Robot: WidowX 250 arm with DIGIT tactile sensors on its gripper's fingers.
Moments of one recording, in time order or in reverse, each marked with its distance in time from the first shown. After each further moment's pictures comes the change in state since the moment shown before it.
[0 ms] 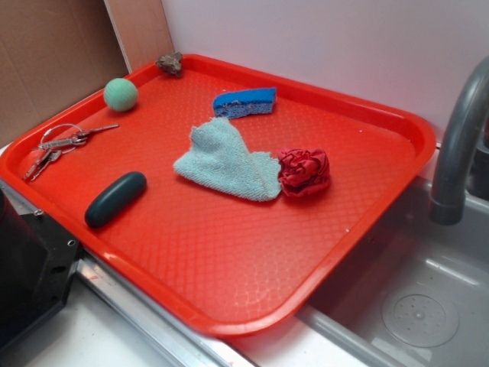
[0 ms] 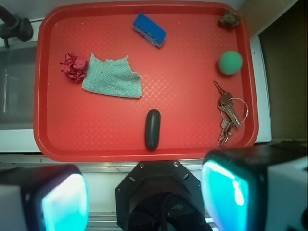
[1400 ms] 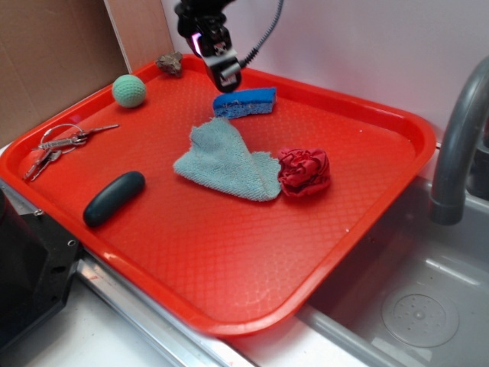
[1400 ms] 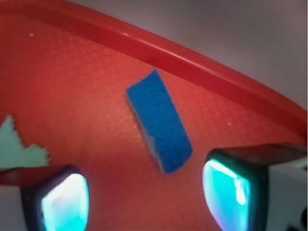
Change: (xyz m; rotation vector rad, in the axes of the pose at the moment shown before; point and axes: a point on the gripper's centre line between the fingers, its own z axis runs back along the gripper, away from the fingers) arm 0.160 0.038 -0.184 0.024 -0.031 -0.405
